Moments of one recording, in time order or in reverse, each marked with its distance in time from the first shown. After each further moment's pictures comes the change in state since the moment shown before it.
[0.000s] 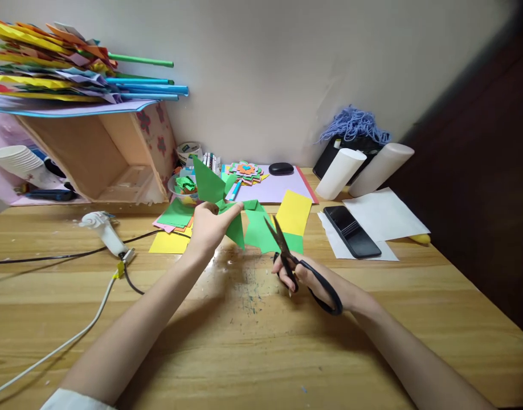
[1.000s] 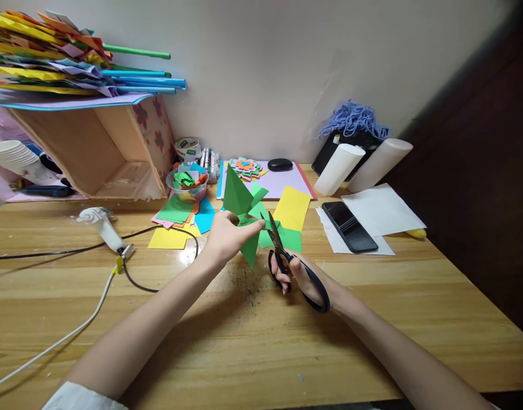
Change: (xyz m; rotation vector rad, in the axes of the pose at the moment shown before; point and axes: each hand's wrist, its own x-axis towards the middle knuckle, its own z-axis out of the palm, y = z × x) left_hand -0.027 0.009 0.013 -0.133 -0.381 -0.057; right_hand 0.008 0.005 0.022 0.128 0.113 0.066
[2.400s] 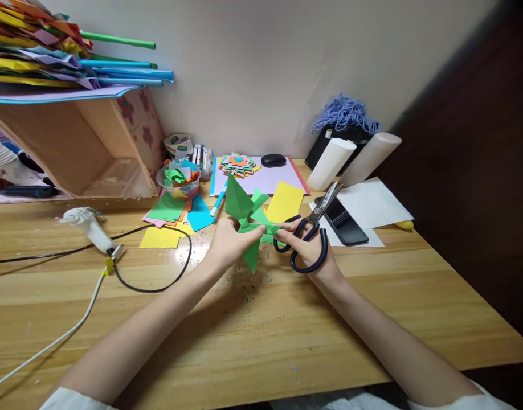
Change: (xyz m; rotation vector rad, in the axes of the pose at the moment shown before) left_hand -0.003 -0.016 0.017 -0.084 -0.063 0.068; right_hand 0.021 0.011 -0.020 0.232 0.703 -0.164
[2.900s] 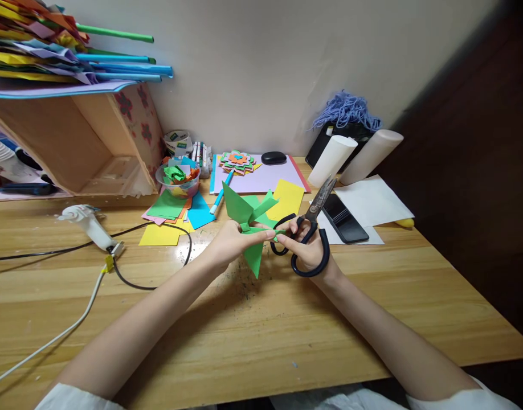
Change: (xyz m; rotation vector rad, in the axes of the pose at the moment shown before) left_hand -0.002 -0.001 -0.002 -0.171 -0.264 -0.118; right_hand -0.003 0.002 -0.004 -0.109 -0.205 -0.152
